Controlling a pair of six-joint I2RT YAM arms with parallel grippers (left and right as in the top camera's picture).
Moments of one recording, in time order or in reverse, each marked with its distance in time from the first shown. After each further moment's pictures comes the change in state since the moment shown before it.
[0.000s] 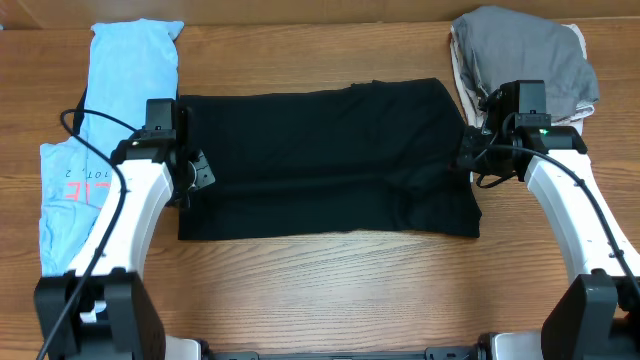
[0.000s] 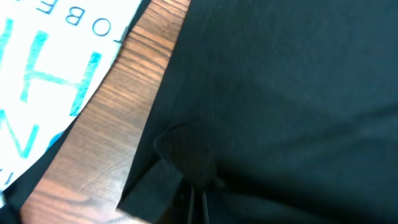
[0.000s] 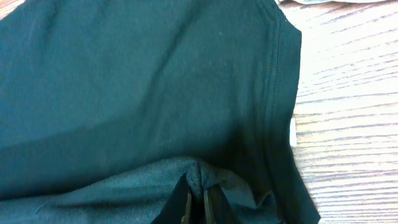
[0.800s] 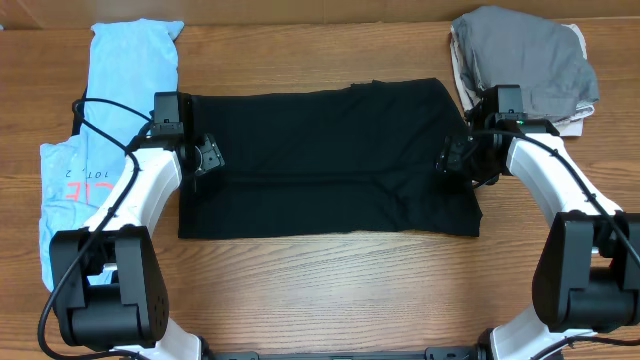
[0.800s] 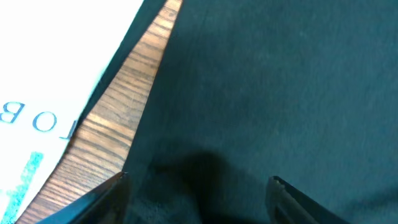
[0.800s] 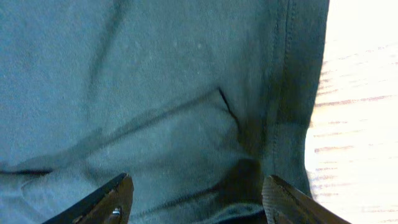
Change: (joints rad) left arm 0.000 0.145 0.000 0.285 -0.004 0.031; right arm 0.000 0.207 0.006 0.051 0.016 -0.006
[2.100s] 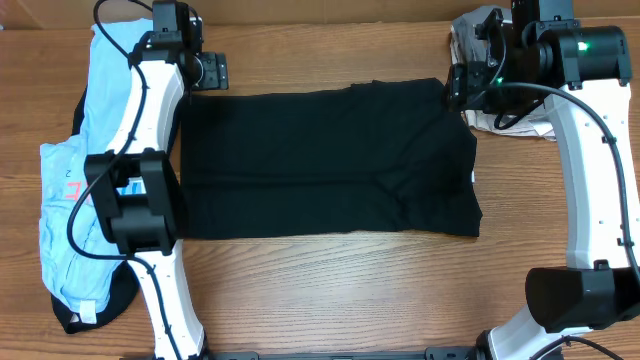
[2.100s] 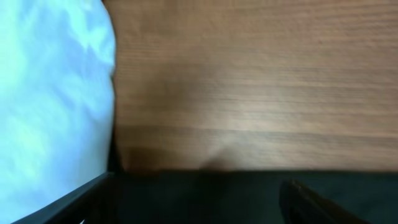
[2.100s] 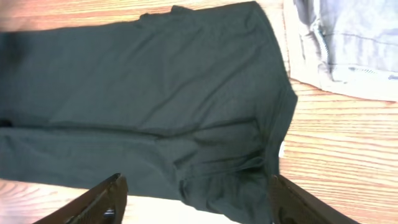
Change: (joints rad) left arm 0.003 0.542 0.874 -0.170 0.089 0.349; right arm 0.082 0.008 0.838 -0.684 0.006 -0.169
